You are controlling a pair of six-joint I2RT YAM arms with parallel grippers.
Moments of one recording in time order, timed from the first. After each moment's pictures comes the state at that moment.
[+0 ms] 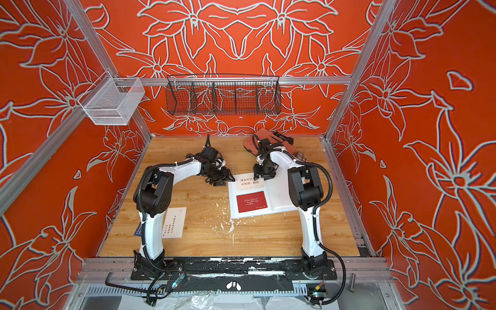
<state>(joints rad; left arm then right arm) -0.33 2.10 1.49 -0.56 0.57 -0.53 0.31 2.18 1.77 -1.03 -0.24 0.20</state>
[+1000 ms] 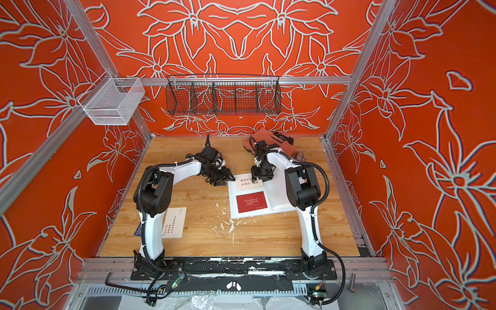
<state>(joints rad) -0.33 2.10 1.49 -0.55 0.57 -0.55 0.36 2.20 1.77 -1.02 -0.24 0.24</state>
